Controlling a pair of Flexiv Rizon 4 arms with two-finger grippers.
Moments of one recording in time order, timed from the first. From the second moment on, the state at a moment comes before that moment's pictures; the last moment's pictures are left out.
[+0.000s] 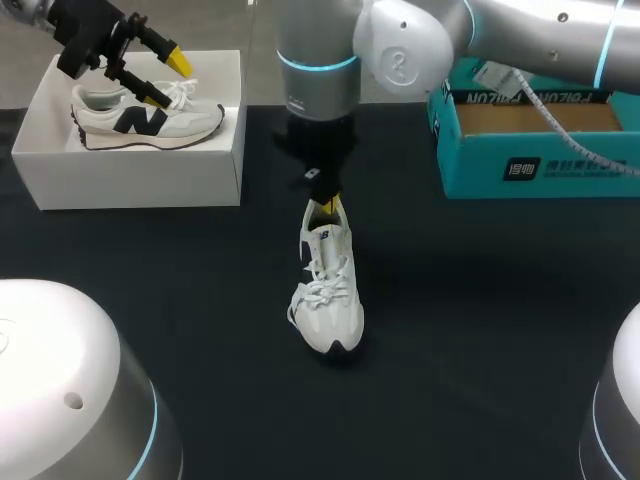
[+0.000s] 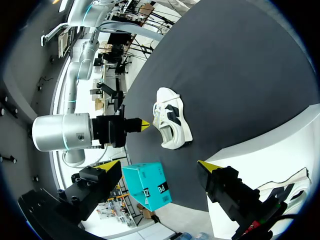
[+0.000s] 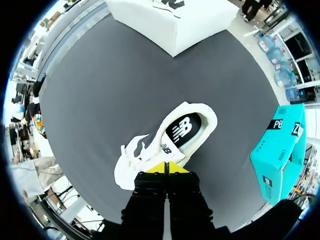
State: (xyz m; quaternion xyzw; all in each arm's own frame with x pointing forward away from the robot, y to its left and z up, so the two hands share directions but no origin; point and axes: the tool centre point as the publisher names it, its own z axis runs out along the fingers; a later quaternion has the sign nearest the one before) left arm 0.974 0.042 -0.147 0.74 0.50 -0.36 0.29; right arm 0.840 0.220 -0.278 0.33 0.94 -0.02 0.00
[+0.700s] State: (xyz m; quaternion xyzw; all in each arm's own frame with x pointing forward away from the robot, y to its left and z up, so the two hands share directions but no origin) left arm 0.974 0.042 -0.147 0.74 0.50 -0.36 0.29; right arm 0.909 0.202 -0.285 0.00 1.00 -0.01 0.07
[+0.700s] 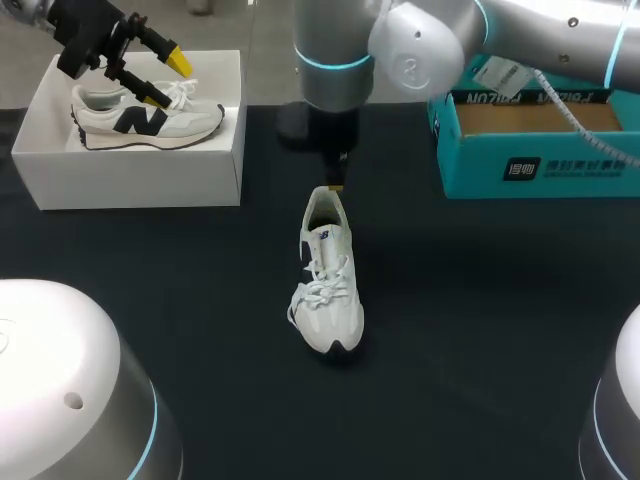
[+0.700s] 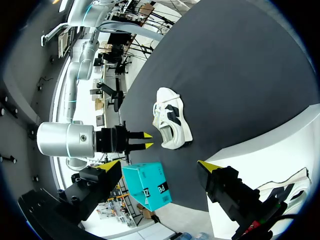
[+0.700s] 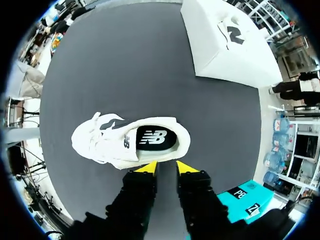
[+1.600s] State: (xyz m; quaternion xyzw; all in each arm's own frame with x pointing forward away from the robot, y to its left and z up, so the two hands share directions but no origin) left arm 0.974 0.042 -0.147 0.74 0.50 -0.36 0.29; right arm 0.946 0.215 -0.339 -0.01 1.00 0.00 0.05
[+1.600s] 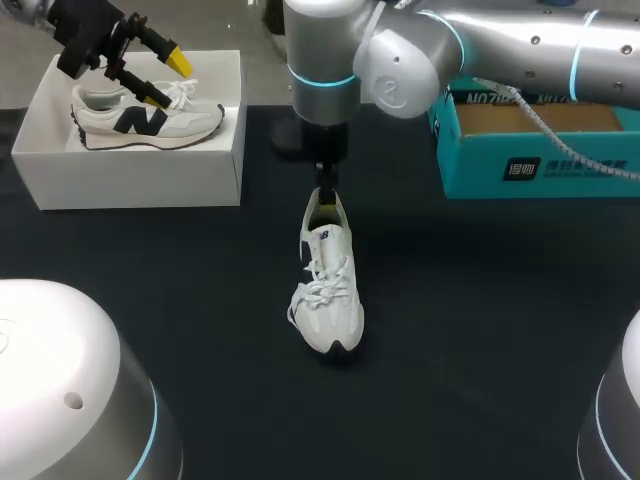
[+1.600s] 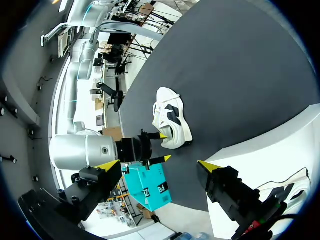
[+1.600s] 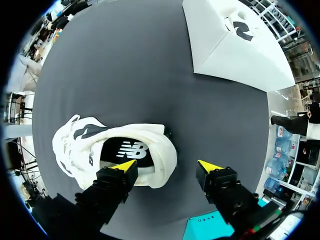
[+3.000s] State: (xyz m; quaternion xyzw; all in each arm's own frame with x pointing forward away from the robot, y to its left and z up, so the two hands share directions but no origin) left arm 0.974 0.042 -0.147 0.74 0.50 -0.36 0.29; right arm 0.960 0.206 -0.276 0.03 1.00 -0.05 0.07
